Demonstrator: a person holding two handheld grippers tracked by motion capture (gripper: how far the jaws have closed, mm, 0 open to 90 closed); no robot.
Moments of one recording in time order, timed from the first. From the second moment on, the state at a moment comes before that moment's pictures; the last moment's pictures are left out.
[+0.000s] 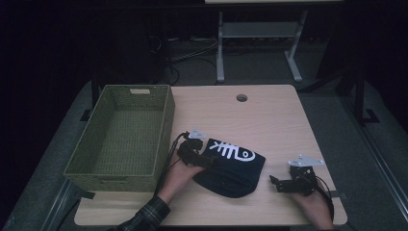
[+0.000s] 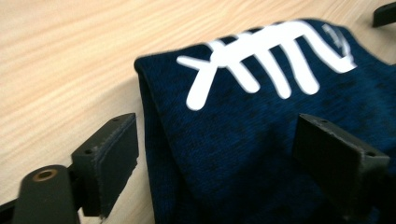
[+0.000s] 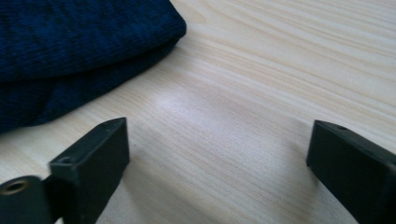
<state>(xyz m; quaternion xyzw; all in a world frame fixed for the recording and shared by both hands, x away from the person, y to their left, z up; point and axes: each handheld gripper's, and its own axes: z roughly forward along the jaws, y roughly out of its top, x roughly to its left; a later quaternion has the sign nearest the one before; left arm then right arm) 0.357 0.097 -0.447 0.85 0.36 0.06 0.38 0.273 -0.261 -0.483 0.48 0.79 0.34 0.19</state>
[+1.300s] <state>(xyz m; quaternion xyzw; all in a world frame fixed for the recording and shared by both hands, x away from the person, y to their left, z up) 0.355 0.097 -0.464 0.86 0.36 0.02 0.37 0.275 -0.261 -0.483 0.48 0.79 0.33 0.18</state>
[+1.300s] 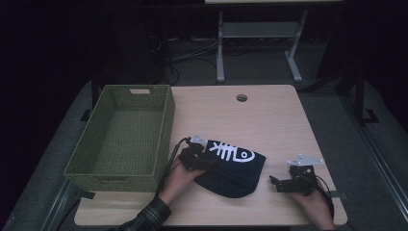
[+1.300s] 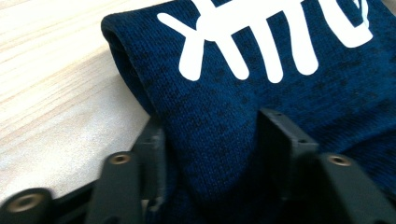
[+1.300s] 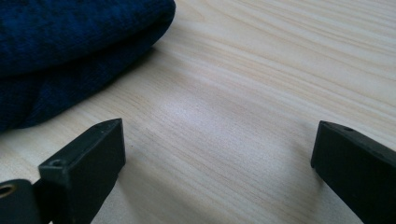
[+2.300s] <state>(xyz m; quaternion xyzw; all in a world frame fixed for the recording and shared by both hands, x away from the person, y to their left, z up) 0.344 0.097 -0.419 0.85 0.33 -0.02 0.42 0.275 -0.261 -0.483 0.48 0.79 0.33 0.18</state>
